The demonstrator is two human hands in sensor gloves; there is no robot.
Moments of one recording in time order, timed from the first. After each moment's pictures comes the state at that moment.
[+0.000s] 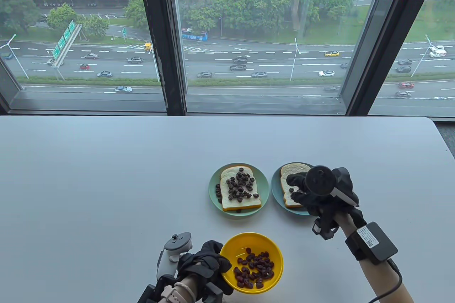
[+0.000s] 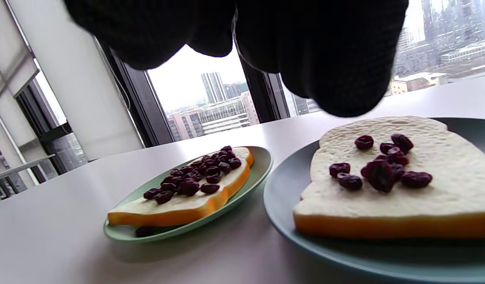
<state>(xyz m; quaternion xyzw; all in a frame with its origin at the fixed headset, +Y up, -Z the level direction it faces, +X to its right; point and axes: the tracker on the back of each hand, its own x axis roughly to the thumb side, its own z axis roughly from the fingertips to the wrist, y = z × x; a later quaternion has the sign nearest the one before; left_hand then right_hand) -0.119 -0.788 -0.274 -0.42 0.06 0.65 0.63 0.192 -0.680 -0.399 0.22 0.03 0.96 0.19</state>
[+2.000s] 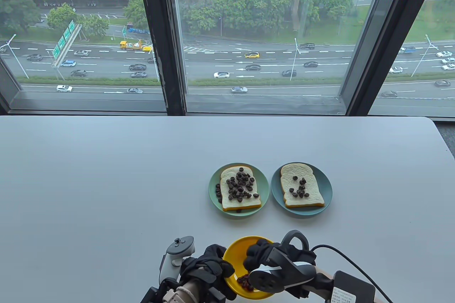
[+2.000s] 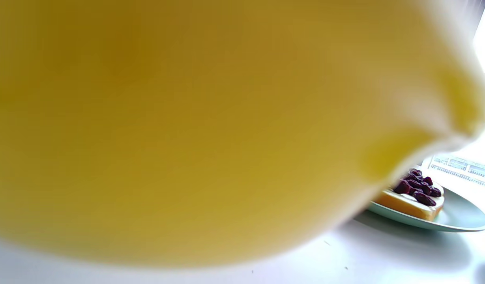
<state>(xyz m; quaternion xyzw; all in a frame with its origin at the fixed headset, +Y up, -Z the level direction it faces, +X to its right) -0.112 -0.792 -0.265 -0.42 0.06 0.66 0.62 0.074 -0.697 -0.257 0.45 -0.08 0.89 -0.05</state>
